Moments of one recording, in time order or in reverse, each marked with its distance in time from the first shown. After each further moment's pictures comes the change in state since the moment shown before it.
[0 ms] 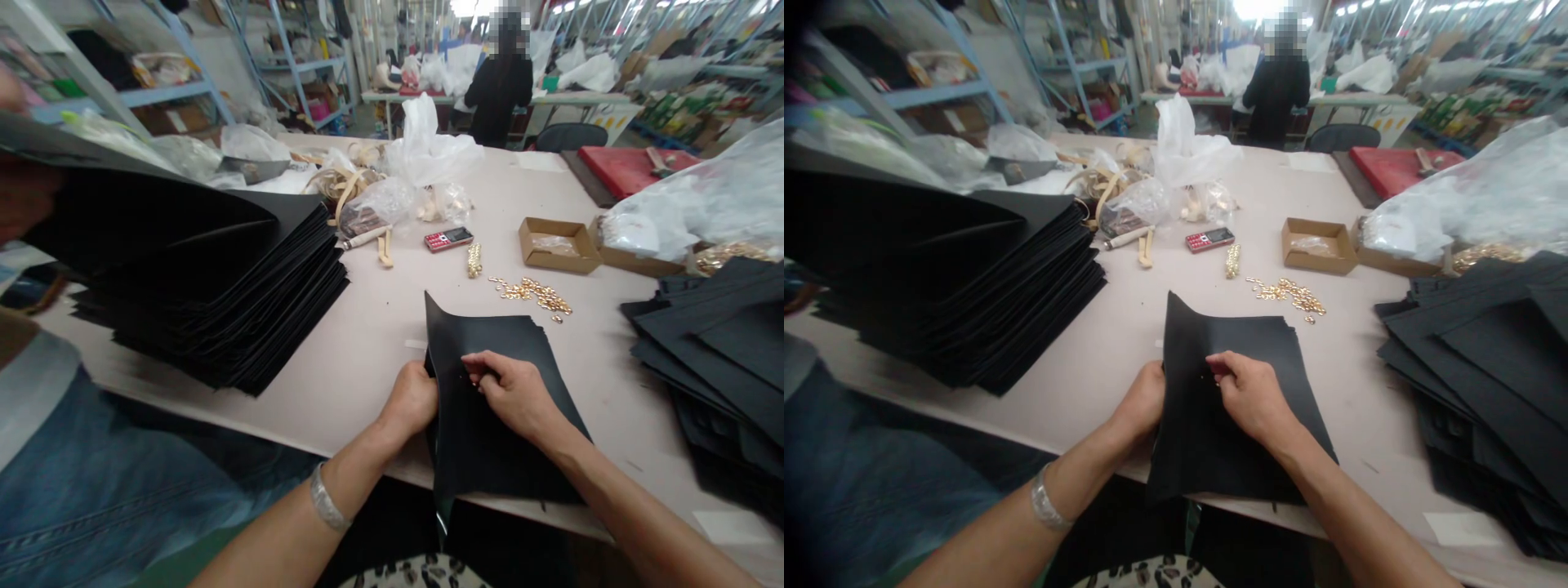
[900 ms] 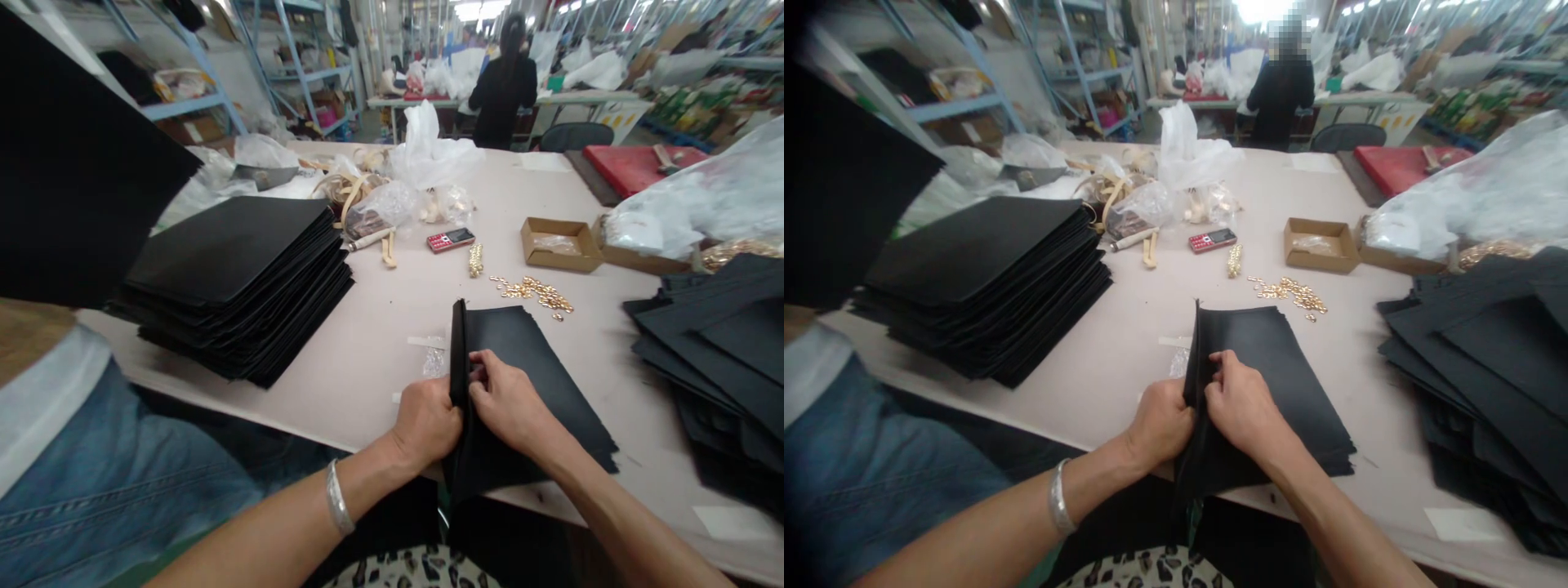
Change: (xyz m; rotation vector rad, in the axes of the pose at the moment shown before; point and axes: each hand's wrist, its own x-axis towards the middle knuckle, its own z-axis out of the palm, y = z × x) left_hand -0.030 -0.002 0.017 0.495 0.001 0.314; right_hand -0.005 -0.028 -0.001 -0.126 -0.055 0.177
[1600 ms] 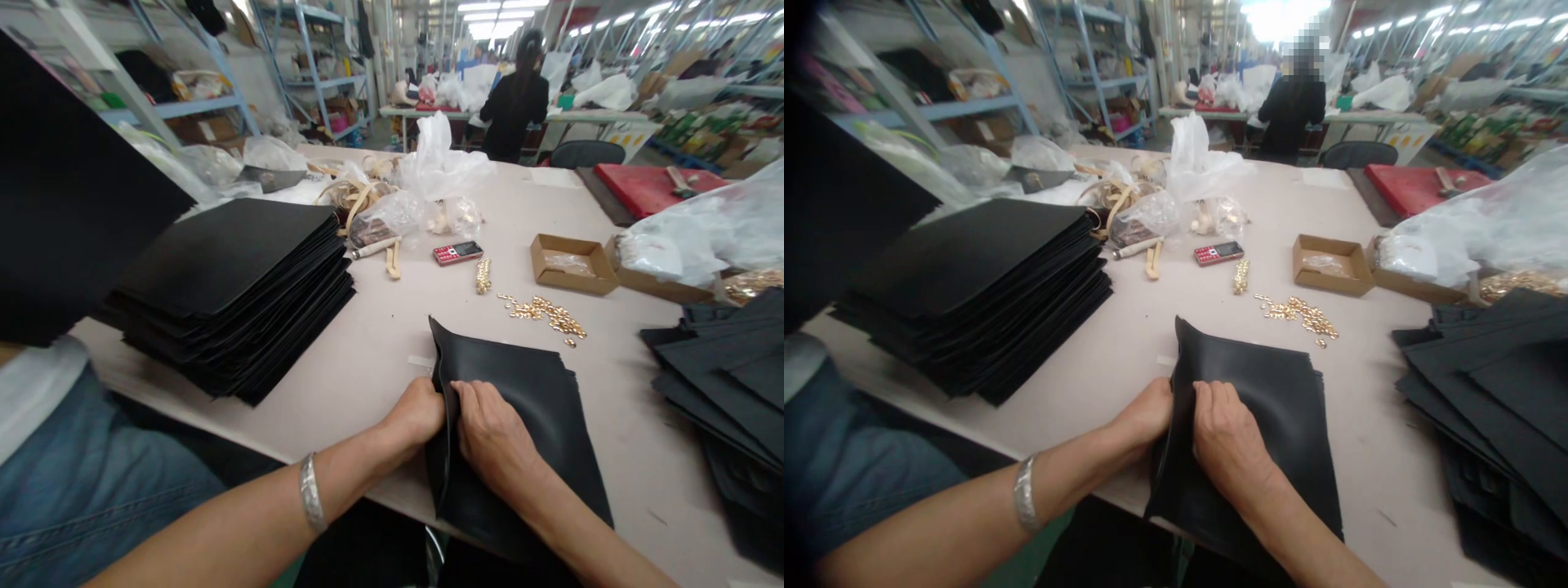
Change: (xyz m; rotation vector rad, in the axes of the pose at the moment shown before) left_hand 0.038 -0.007 -0.011 -0.671 -0.064 -0.565; right_hand 0.007 0.003 0.030 -0.465 0.132 -0.416
